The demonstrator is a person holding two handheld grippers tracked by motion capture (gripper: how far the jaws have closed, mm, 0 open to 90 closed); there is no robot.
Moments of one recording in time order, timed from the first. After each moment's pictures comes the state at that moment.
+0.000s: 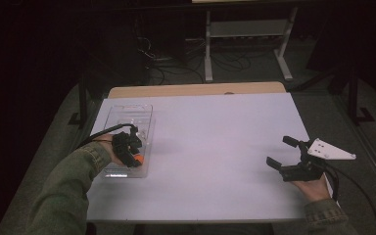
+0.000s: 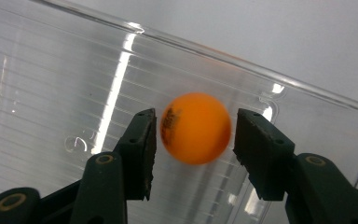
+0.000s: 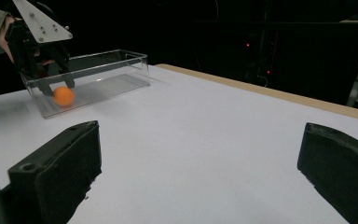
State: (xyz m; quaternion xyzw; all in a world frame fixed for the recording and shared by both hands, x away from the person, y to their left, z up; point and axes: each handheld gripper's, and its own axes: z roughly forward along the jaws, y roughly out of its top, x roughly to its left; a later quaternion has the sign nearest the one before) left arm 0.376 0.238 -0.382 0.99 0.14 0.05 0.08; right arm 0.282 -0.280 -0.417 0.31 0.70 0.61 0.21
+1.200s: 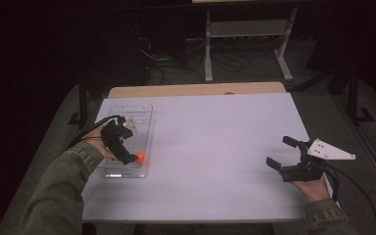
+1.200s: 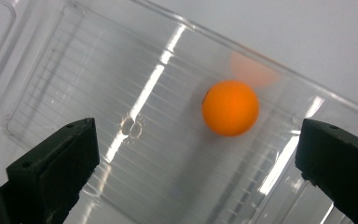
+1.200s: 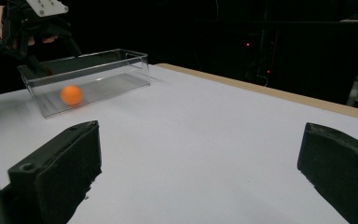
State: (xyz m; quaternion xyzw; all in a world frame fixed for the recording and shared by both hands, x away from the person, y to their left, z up) left arm 0.374 0.260 -0.353 0.96 0.22 0.12 0.15; right arm 0.281 -0.280 -0.417 0.31 0.70 0.61 0.21
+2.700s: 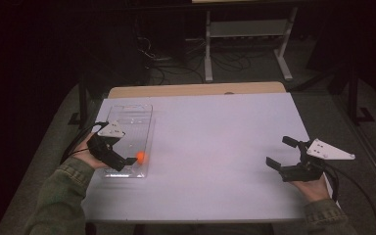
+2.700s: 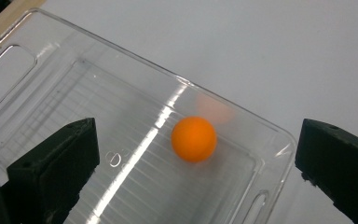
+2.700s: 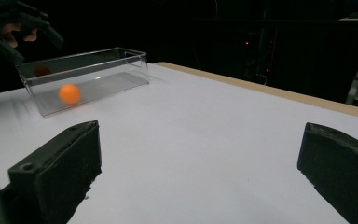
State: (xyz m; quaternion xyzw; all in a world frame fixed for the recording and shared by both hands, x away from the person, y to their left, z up) left arm 0.336 0.286 -0.346 0.91 0.22 0.14 0.31; right arm 0.282 -0.280 -0.417 0.32 0.70 0.60 0.21
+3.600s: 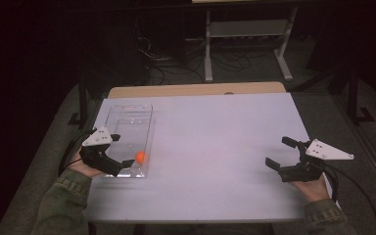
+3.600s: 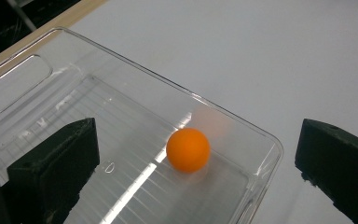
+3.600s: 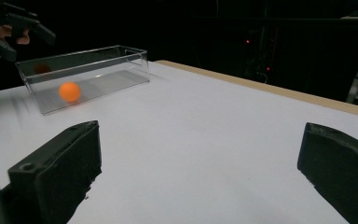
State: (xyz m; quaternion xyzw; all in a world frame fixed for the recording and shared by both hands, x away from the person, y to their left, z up) left arm 0.316 0.305 -0.359 0.87 0.25 0.17 0.39; right arm 0.282 -0.278 -0.418 0.31 0.70 0.60 0.21
